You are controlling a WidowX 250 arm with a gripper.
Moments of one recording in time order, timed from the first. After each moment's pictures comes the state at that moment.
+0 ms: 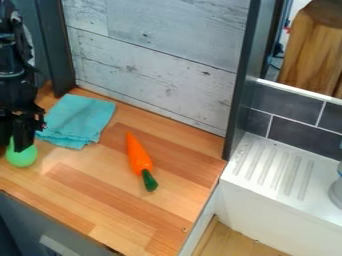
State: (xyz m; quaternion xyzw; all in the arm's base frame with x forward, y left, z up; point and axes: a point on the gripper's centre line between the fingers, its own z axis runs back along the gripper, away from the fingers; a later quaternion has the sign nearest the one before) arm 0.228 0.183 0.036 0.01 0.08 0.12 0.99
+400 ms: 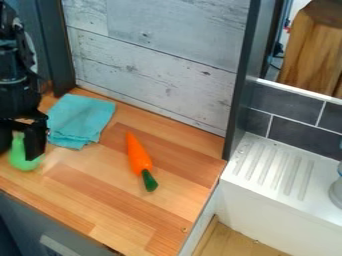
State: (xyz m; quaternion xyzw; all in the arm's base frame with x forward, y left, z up) arm 0.225 0.176 0.033 -0.01 0.09 0.12 0.99
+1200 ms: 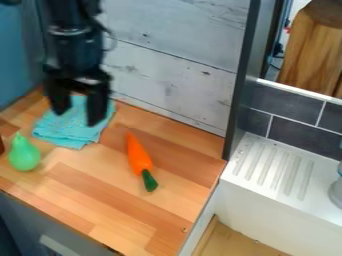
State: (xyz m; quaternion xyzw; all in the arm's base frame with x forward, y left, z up) arm 0.266 0.072 0.108 -0.01 0.02 0.04 1.00
